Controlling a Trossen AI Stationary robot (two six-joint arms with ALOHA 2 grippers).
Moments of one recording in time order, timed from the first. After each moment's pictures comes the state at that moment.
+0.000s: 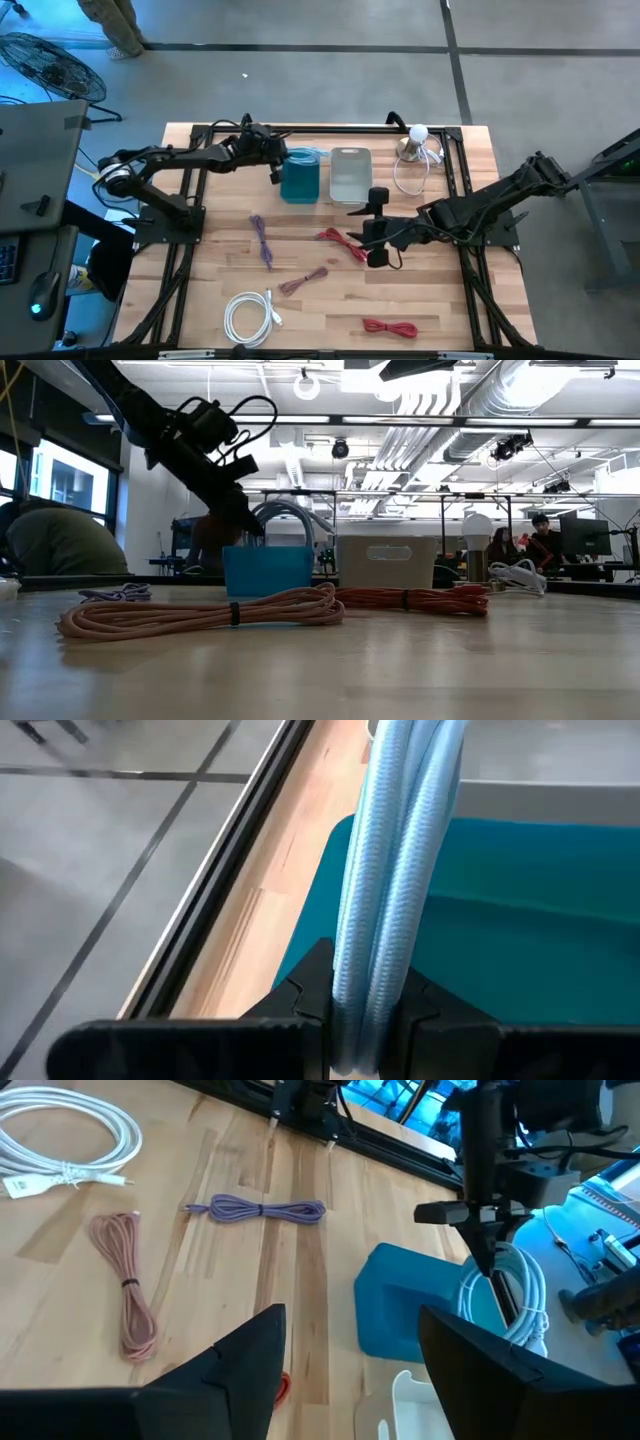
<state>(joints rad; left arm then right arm) 0.59 1.44 0.70 0.16 0.04 0.36 0.37 1.35 1.05 -0.28 0.54 -0.11</state>
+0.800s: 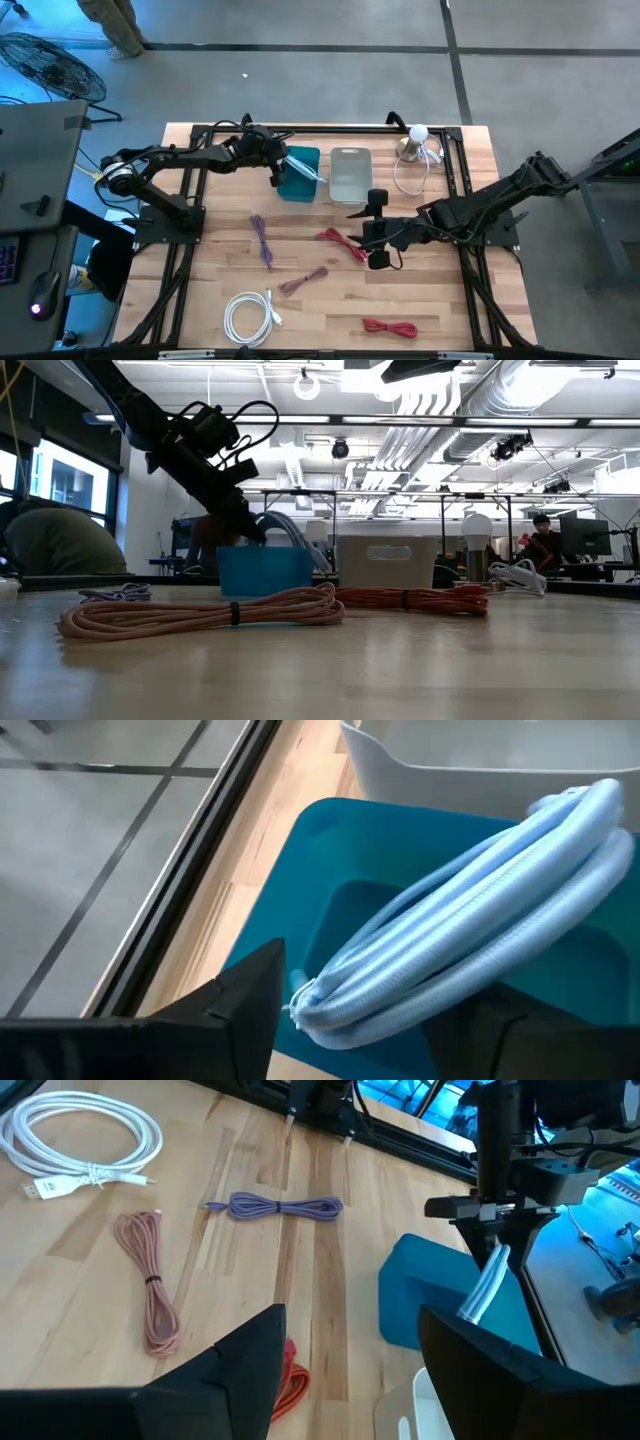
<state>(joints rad) 0.58 1.45 0.69 0.15 0.09 0.36 0.37 1.35 1.05 -0.30 0.50 -0.08</state>
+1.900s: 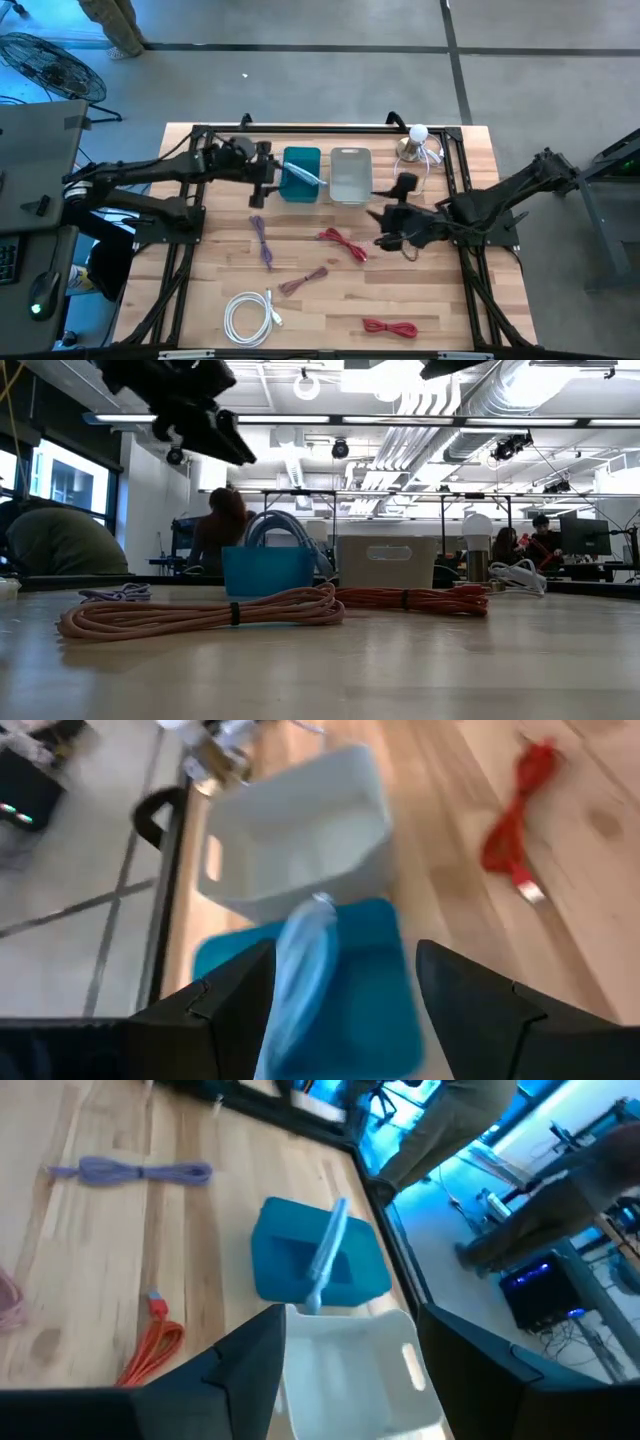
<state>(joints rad) 0.29 1.06 0.81 -0.34 0.08 0.55 0.42 1.20 1.05 -0.54 0.84 0.00</state>
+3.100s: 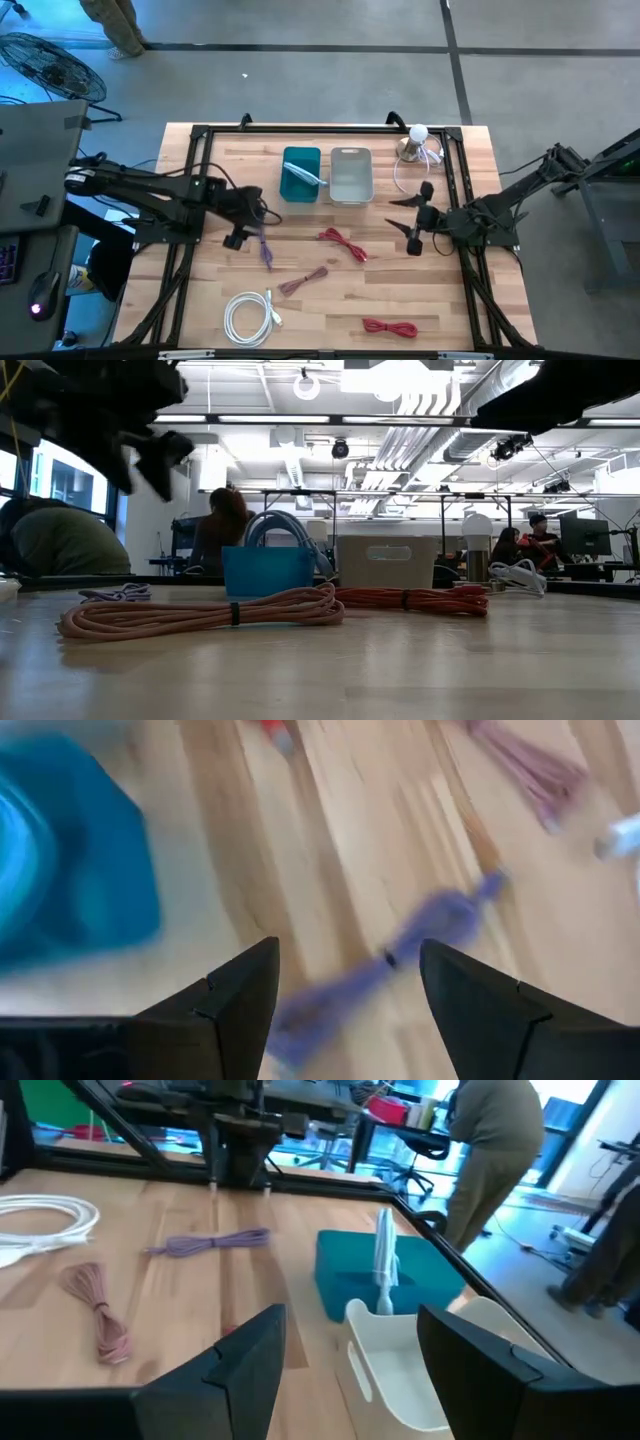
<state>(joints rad) -0.10 1.05 0.75 -0.71 0.04 0.18 0.50 0.78 0.38 0.12 0.78 0.02</state>
